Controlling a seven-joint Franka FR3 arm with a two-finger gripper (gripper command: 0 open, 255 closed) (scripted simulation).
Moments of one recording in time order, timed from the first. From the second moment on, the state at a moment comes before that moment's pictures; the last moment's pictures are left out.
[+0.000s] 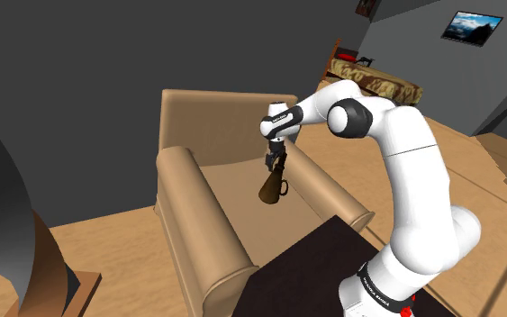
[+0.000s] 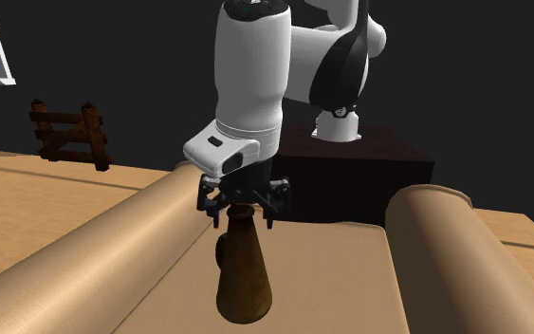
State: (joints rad) arm -0.18 0.89 -0.15 -1.45 -0.09 2.12 -0.43
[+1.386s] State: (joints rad) arm -0.18 0.81 -0.15 -1.47 -0.09 2.06 -0.44
